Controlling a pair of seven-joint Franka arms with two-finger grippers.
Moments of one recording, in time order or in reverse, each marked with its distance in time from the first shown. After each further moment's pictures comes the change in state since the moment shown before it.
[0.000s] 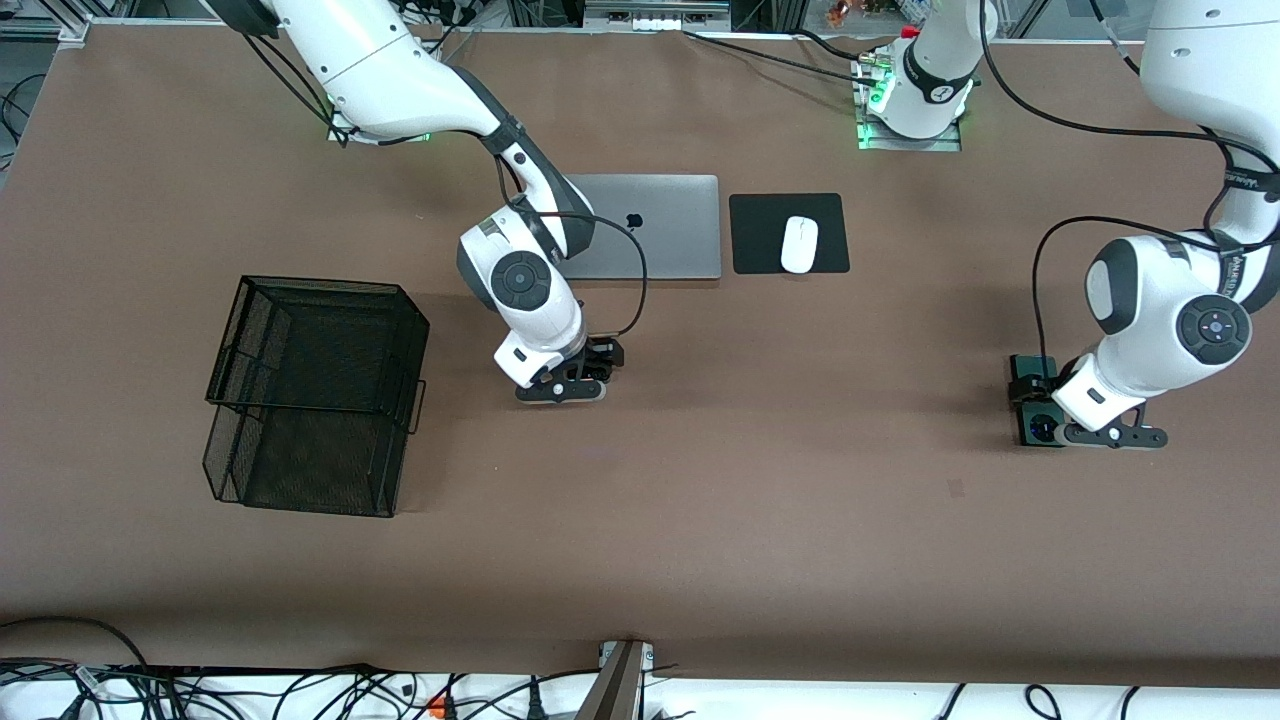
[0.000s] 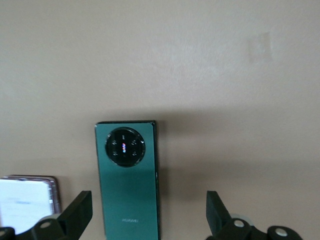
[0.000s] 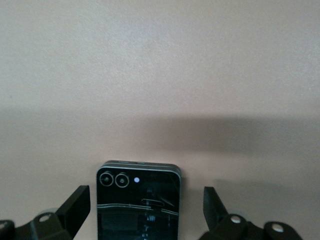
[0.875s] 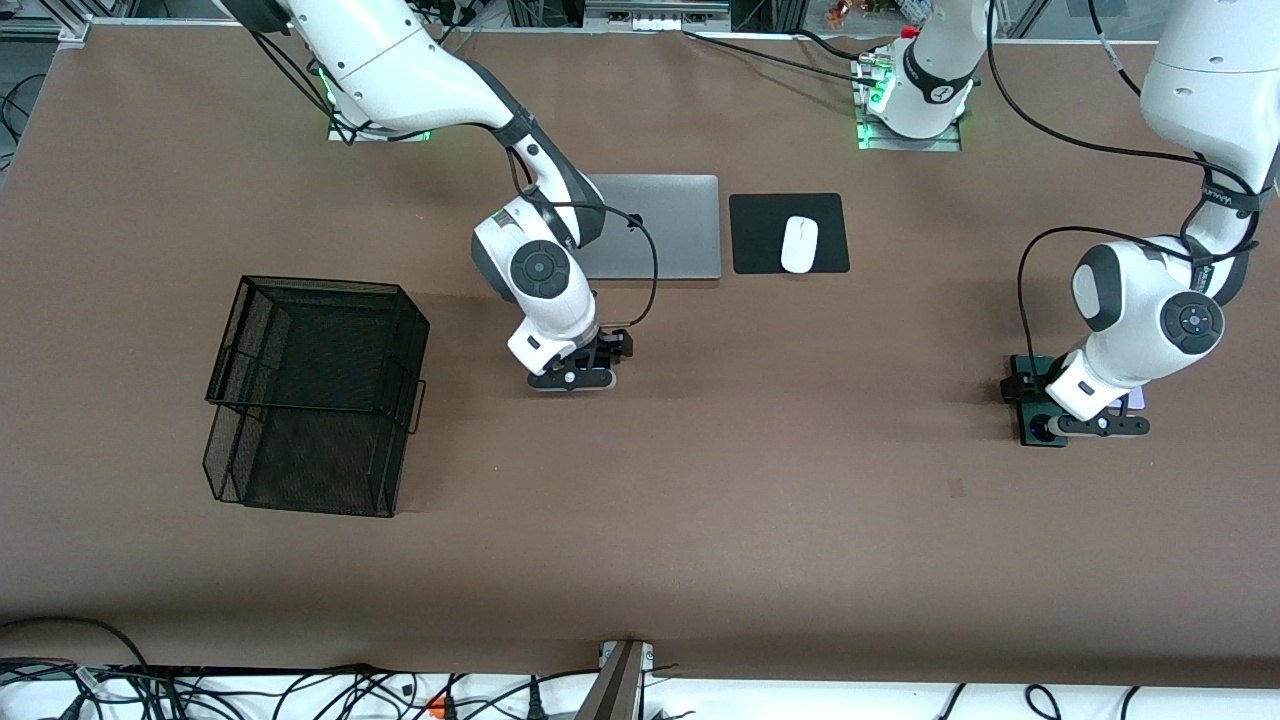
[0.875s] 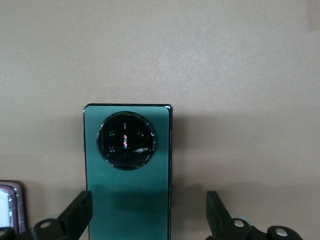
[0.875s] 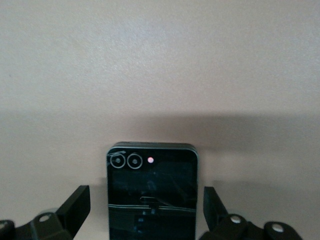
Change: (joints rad) left arm 0.150 0.069 -0.091 -0.076 -0.001 0.174 0.020; right arm 0.037 0.000 -0.003 -0.020 -0.017 0.003 0.065
